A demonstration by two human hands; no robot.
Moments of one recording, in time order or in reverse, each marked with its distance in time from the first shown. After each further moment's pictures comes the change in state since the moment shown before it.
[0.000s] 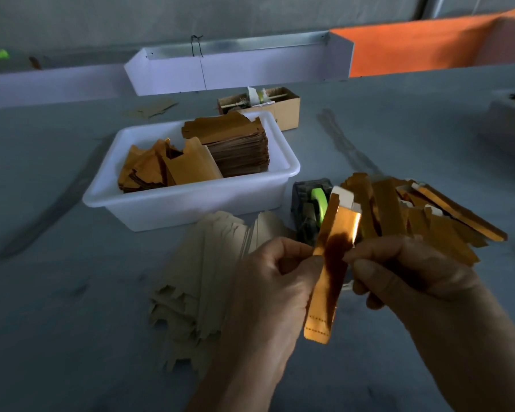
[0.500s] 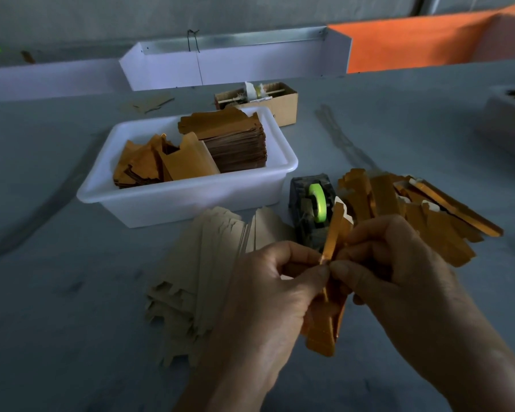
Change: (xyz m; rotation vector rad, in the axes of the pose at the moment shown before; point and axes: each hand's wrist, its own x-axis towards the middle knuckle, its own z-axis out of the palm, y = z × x) left_hand -0.008 0.005 -0.004 -0.065 -0.105 -0.047; right_hand 0.008 0.000 0.008 -0.362 0.029 0.031
